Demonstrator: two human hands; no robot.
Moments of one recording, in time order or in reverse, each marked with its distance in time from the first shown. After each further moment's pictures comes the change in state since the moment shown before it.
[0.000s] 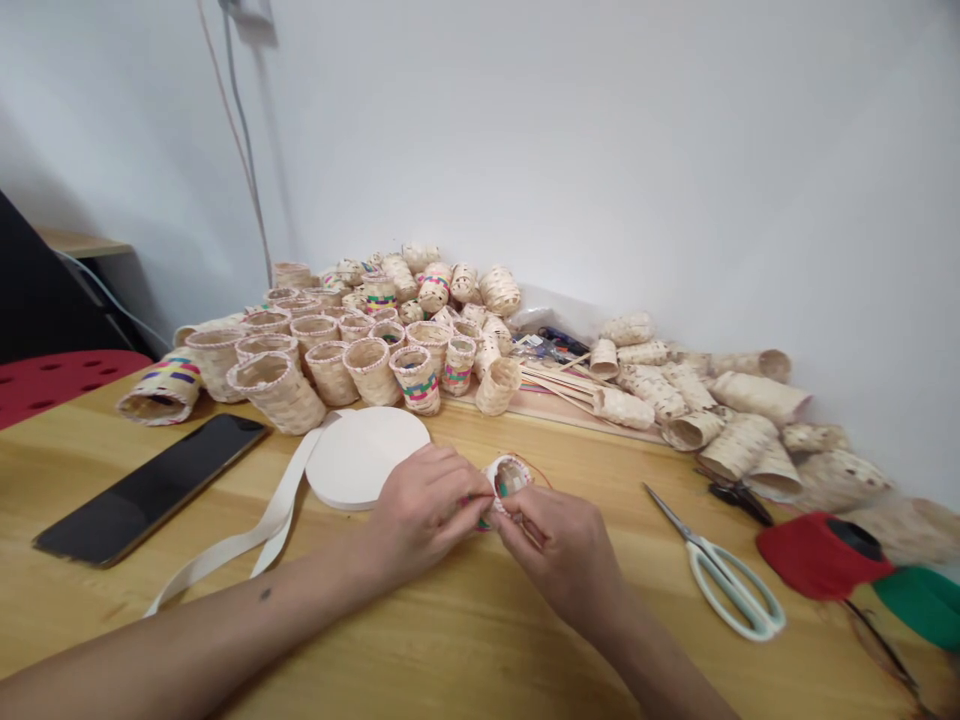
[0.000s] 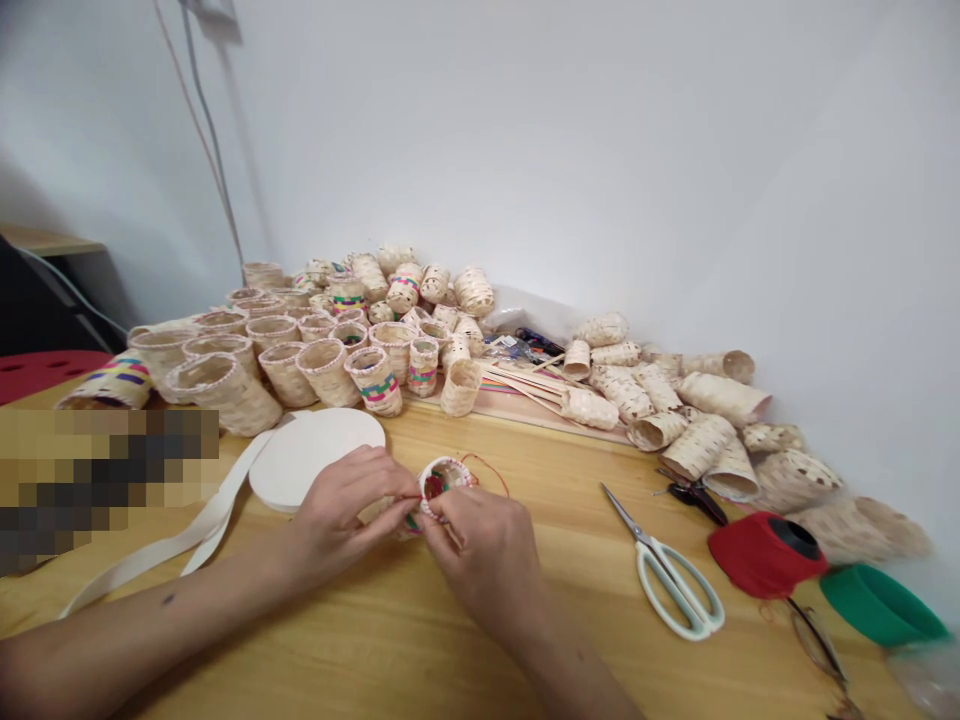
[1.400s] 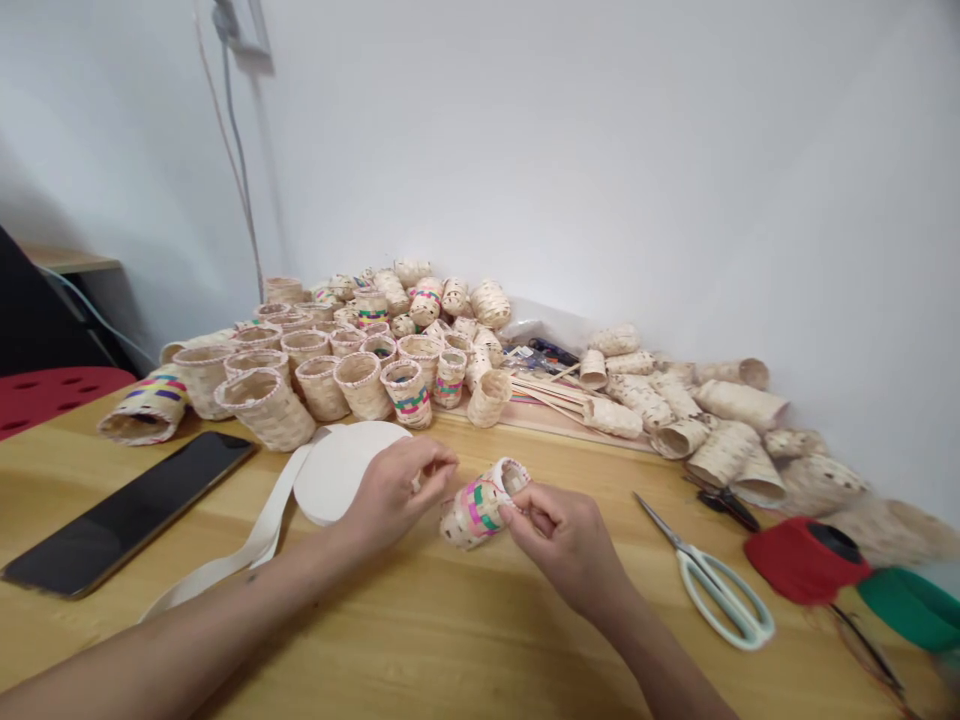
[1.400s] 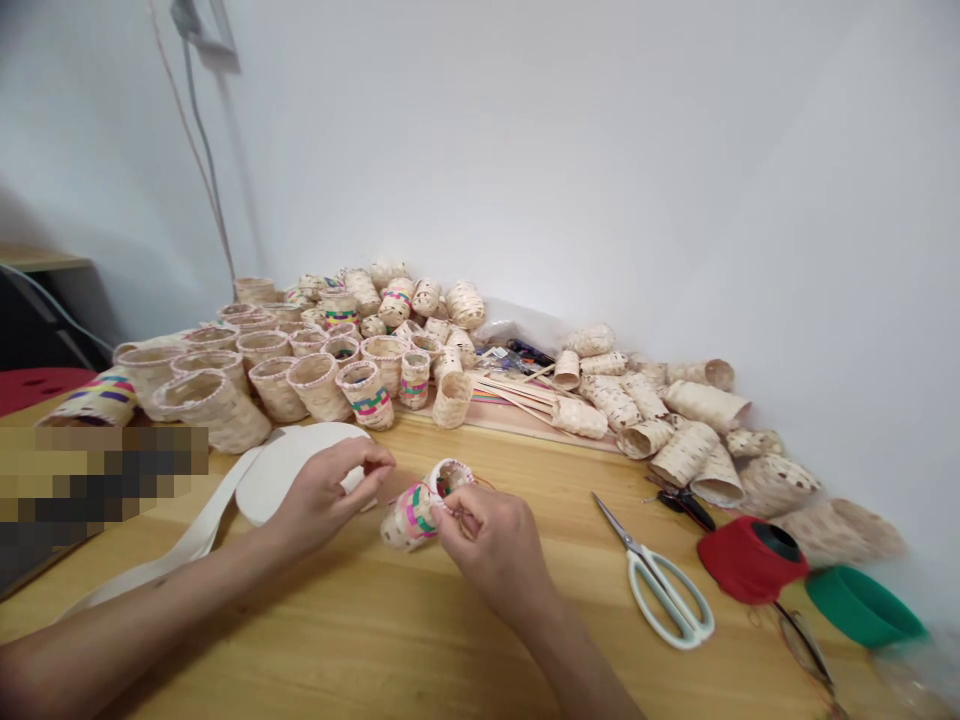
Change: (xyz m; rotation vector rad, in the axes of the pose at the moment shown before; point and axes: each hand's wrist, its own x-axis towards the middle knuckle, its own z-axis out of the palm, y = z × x) left_hand 0.005 -0.029 -0.005 -0.002 0.040 -0.299; right_hand 0.006 0.015 -0.010 0.121 0.010 0.183
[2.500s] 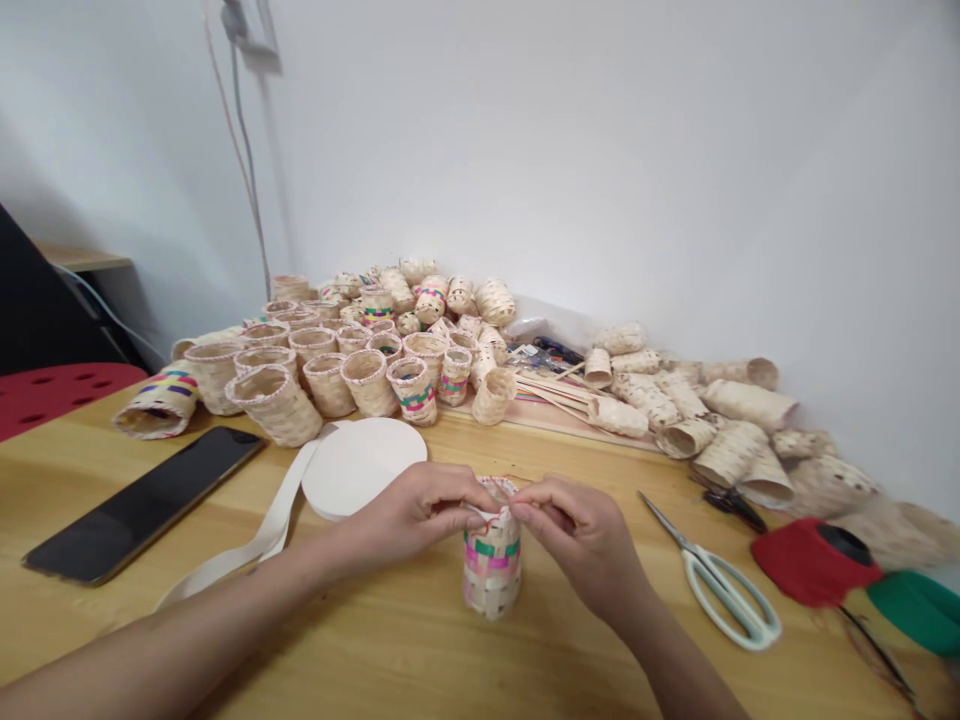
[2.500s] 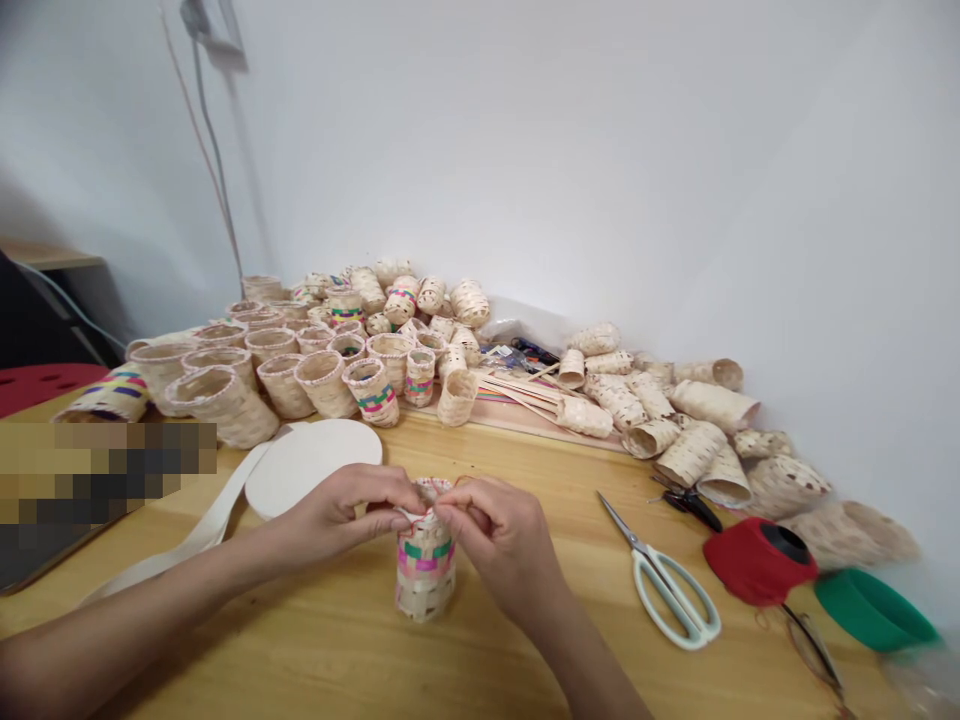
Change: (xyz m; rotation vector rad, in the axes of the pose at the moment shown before) left_hand 0.001 0.015 -0.010 -0.474 -0.471 0.102; right_hand -0.002 -0.007 -0.013 0.188 0.019 -0.086
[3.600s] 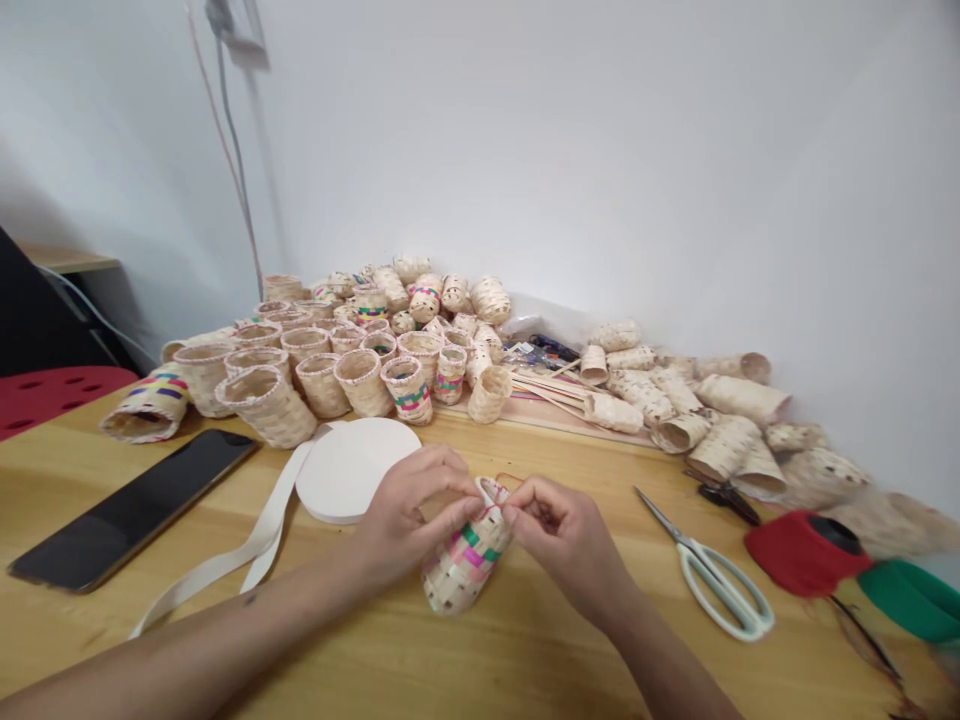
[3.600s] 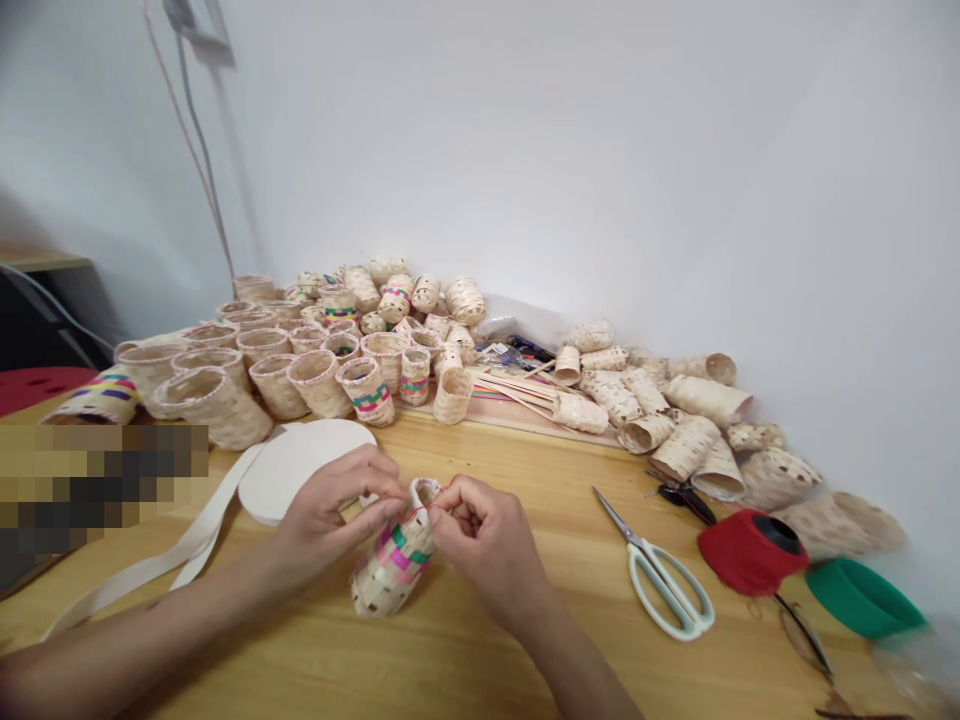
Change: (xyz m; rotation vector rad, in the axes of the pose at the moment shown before) left_hand -0.001 0.007 0.018 0.209 0.403 0.112; right_hand -0.001 -0.007 0.012 0.272 -0.083 0.326
